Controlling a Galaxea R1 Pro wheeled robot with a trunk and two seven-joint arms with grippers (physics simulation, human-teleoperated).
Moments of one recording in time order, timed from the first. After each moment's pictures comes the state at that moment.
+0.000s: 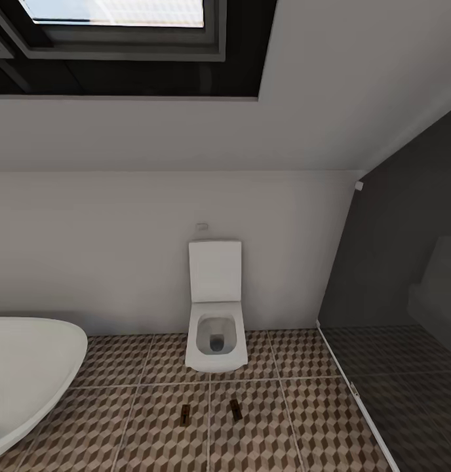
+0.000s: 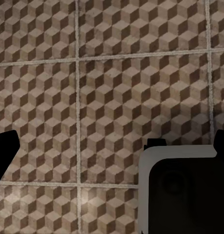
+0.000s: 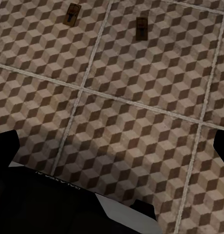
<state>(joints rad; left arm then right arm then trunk) -0.17 0.10 -0.37 0.07 0.38 -0.48 0.01 -0.27 0.10 0.27 -0.02 0.06 -0.41 0.00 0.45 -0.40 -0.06</state>
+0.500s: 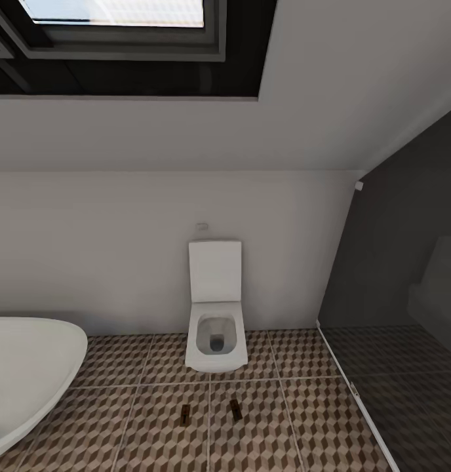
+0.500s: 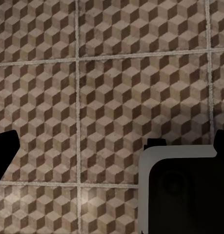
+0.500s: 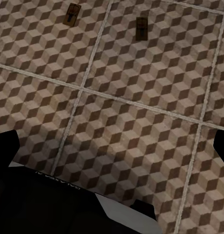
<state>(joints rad) -0.17 0.10 -0.37 0.07 0.38 -0.48 0.01 -0.27 0.10 0.27 -0.02 0.06 -0.41 0.00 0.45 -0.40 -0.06</state>
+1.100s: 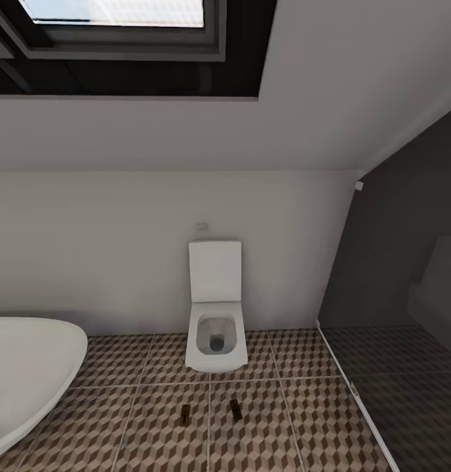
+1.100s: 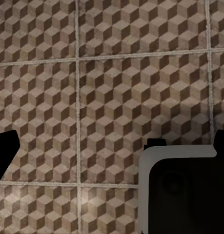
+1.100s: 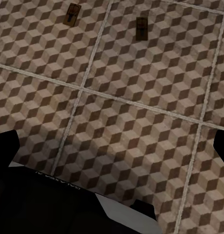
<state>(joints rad) -0.17 0.10 -0.37 0.07 0.38 -0.47 0.01 -0.27 0.10 0.27 -0.02 0.06 -0.41 0.00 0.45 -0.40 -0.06</state>
